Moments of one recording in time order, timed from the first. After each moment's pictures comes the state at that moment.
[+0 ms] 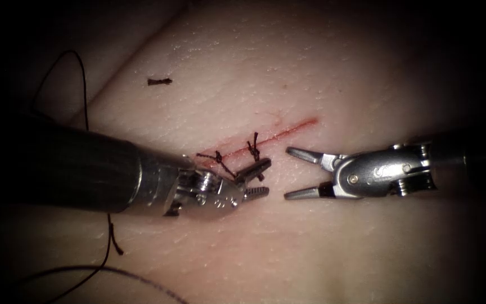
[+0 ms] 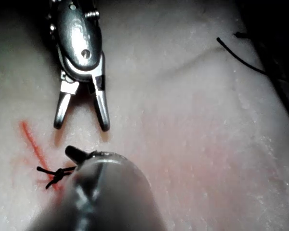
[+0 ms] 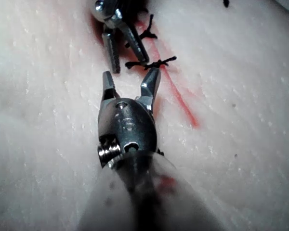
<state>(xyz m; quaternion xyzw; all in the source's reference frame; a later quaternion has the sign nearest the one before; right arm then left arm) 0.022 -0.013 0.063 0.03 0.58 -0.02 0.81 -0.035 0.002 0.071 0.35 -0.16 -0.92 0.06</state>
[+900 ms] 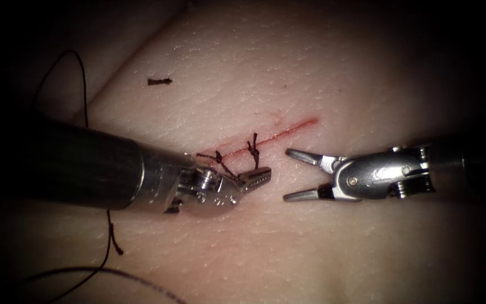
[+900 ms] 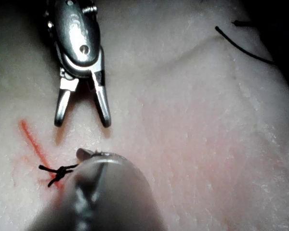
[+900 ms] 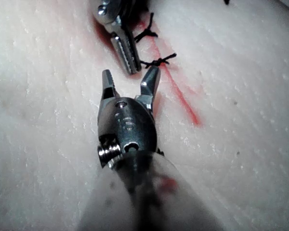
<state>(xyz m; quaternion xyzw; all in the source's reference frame) 0.022 -0.013 0.064 0.03 0.59 -0.01 0.81 -0.034 0.002 0.072 0.34 -0.18 -0.92 0.08</state>
